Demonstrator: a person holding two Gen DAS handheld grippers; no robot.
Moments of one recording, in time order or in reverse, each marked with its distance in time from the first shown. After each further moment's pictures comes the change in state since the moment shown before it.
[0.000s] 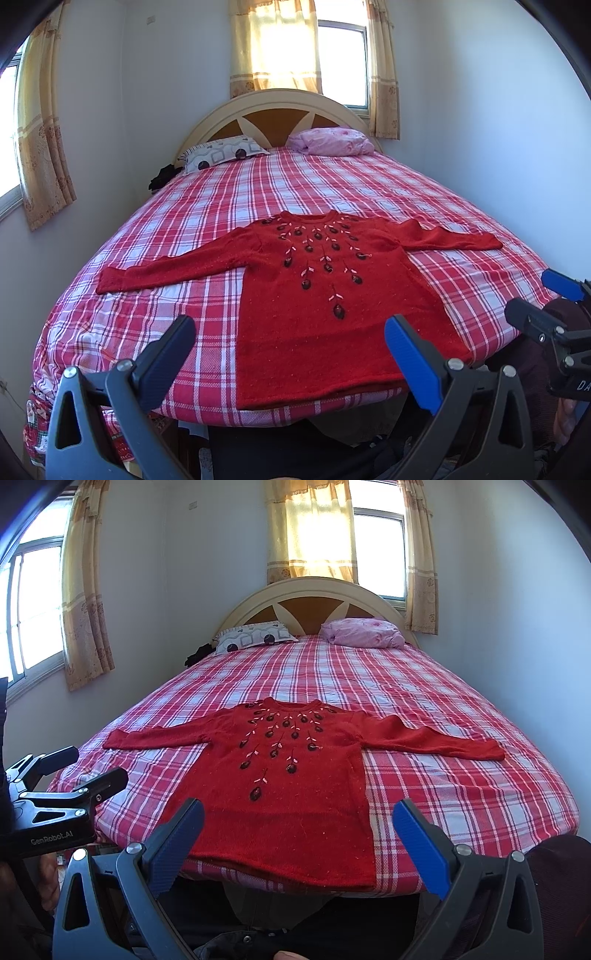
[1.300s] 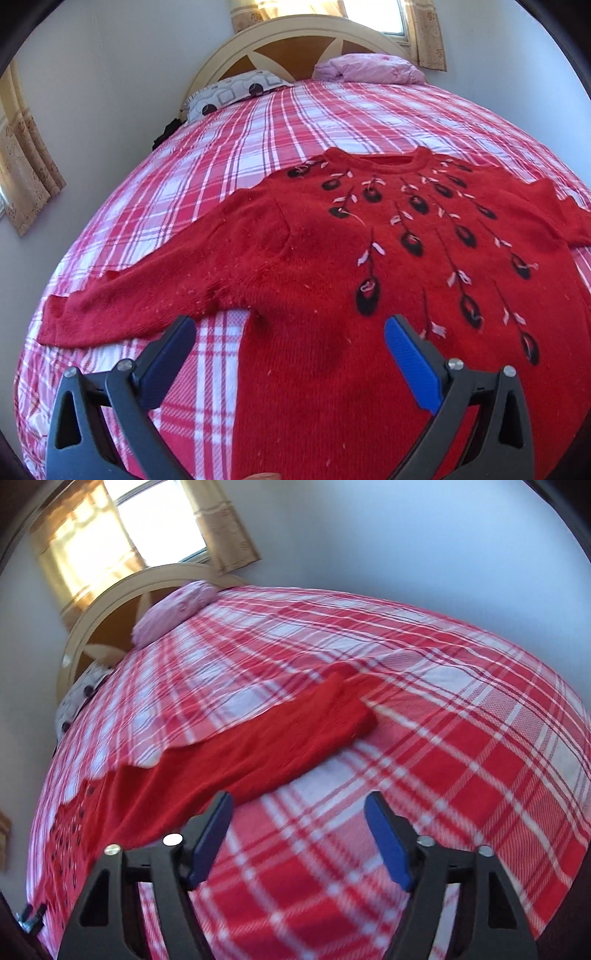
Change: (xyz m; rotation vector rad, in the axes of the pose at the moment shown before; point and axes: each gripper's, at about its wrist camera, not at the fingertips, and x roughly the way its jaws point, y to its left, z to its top) left arm 0.308 0.027 0.050 0.047 0.248 0.167; right arm 0.226 -0.425 0.009 0.668 0.180 -0.336
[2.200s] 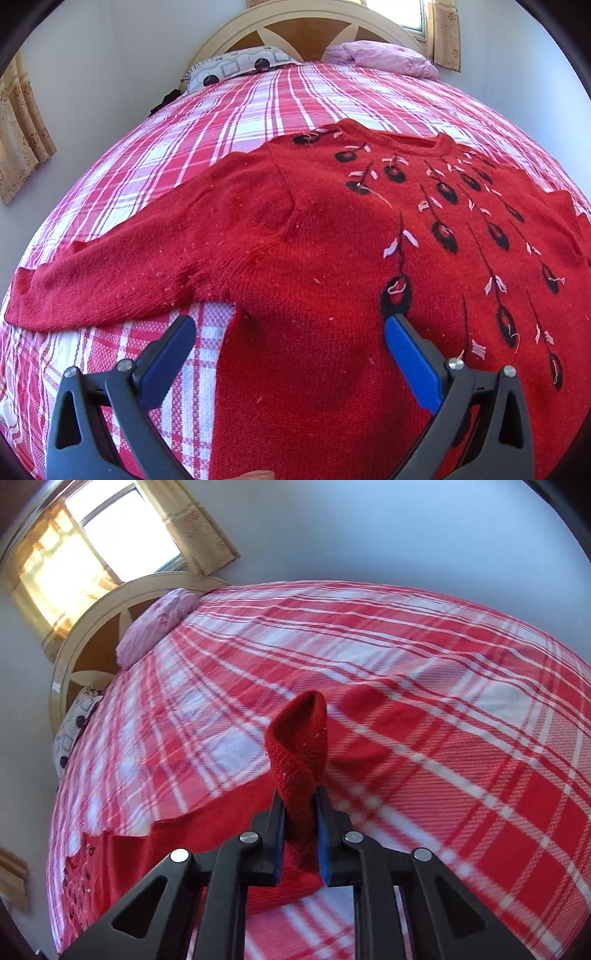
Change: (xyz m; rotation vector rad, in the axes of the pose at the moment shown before) left arm 0.042 0.006 -0.002 -0.073 0.066 -0.046; right arm 0.050 0.039 0.046 0.054 0.008 0.056
